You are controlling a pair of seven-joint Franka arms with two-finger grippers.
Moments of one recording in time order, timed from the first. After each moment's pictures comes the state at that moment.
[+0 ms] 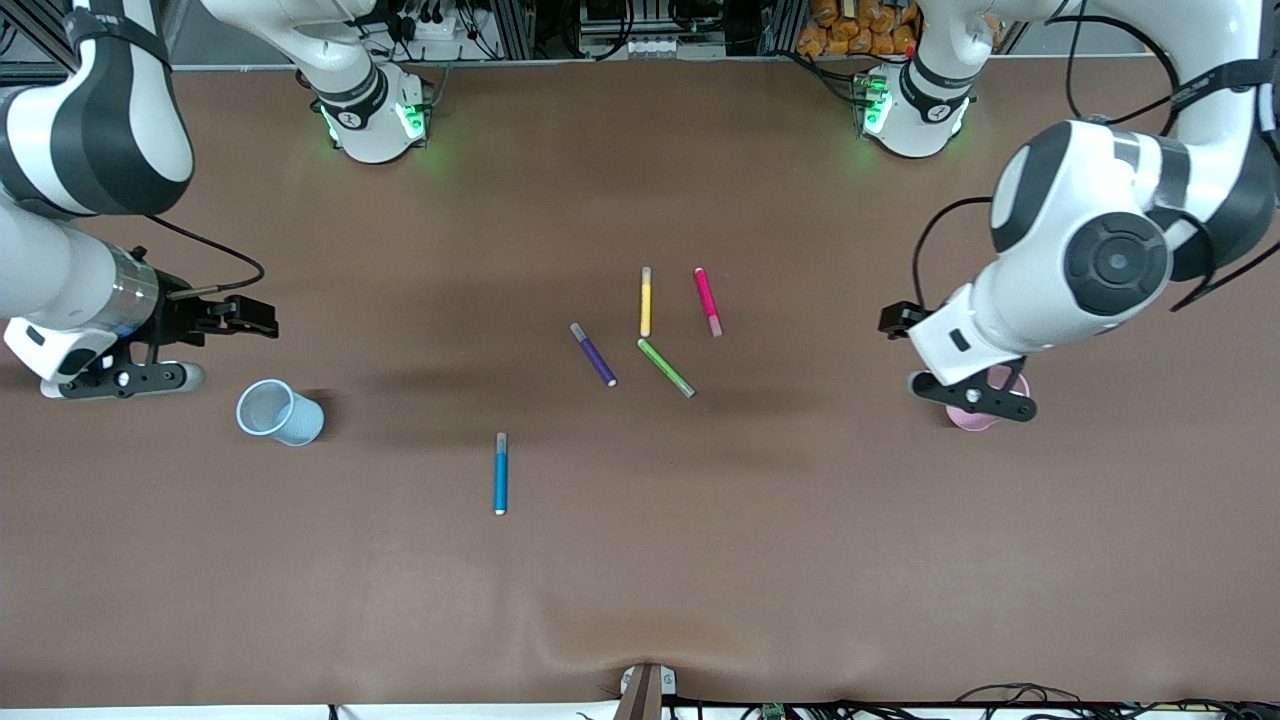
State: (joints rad) left arm -0.25 0.31 -0.08 -1.52 0.00 1.63 -0.09; right arm 0.09 0.18 -0.03 -1.64 0.05 1.65 -0.05
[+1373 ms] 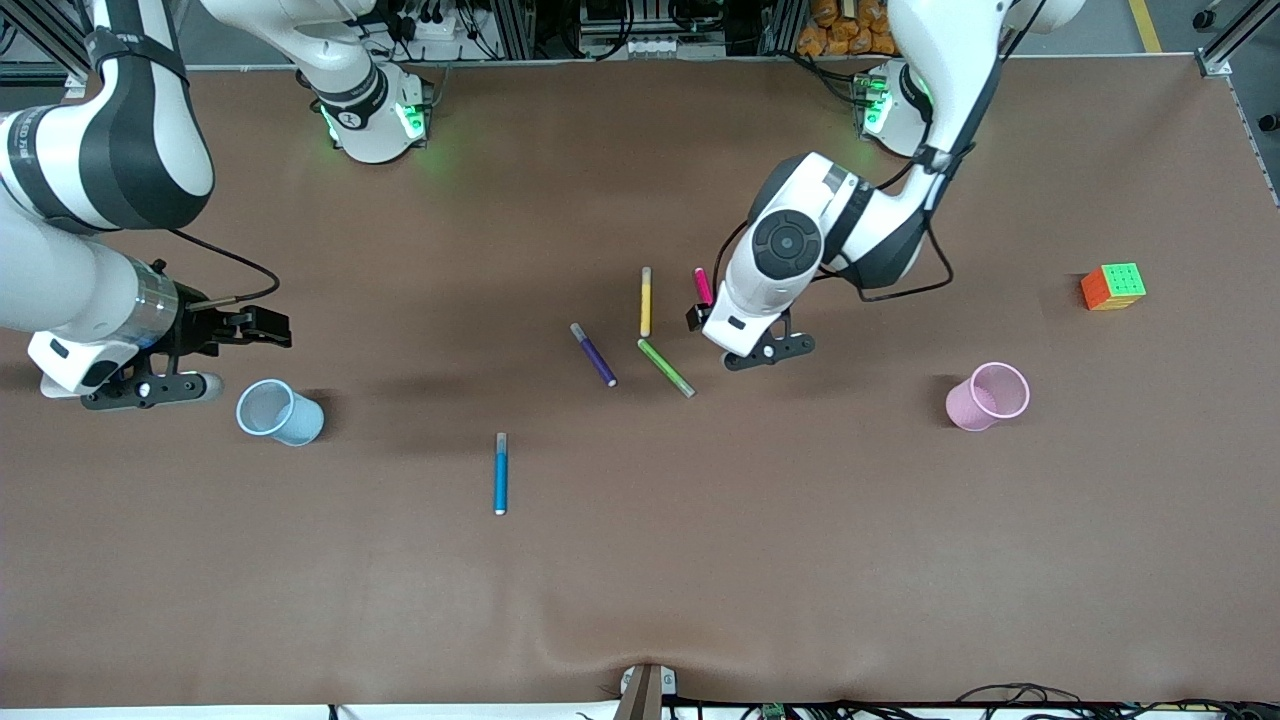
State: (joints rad) left arm -0.56 0.42 -0.11 -1.89 -0.11 2.21 -0.85; right arm 0.10 0.19 -0.03 -1.65 0.05 1.68 -0.05
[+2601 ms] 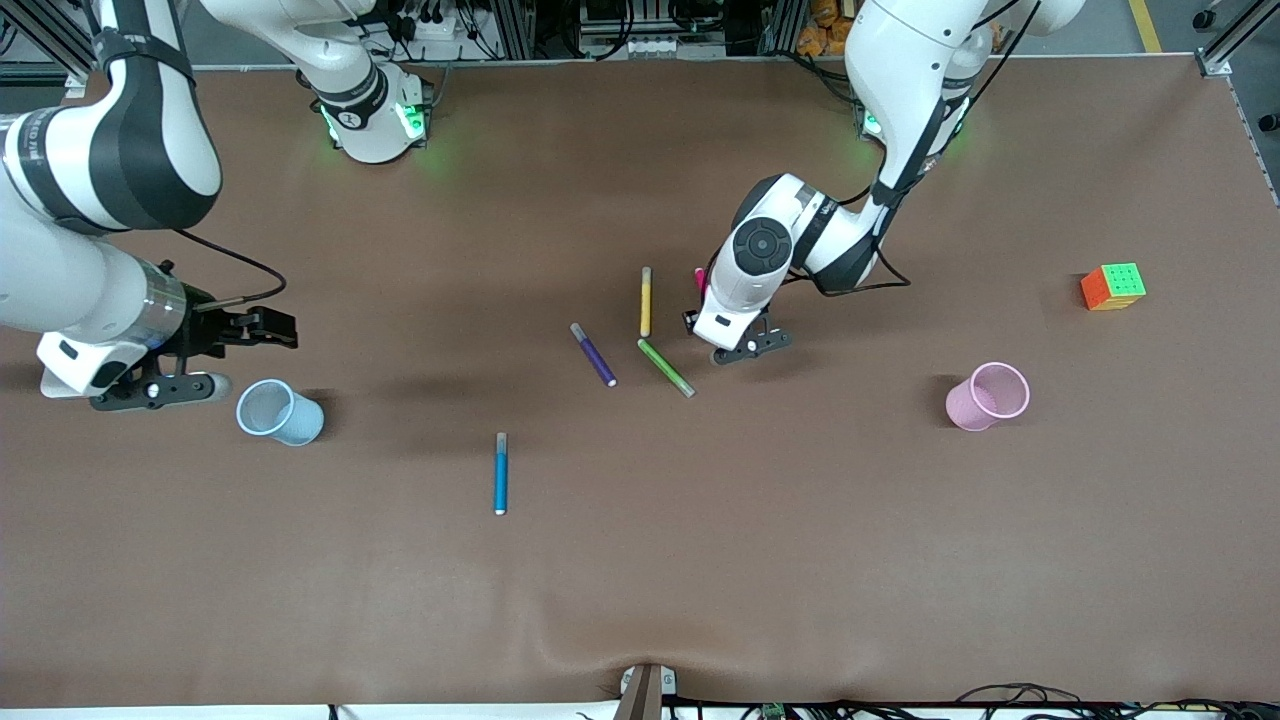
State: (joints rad) left arm -0.62 0.52 -0.11 -2.02 -0.11 2.48 -0.93; right arm 0.13 0.20 -0.03 -1.65 0.07 1.70 -0.05
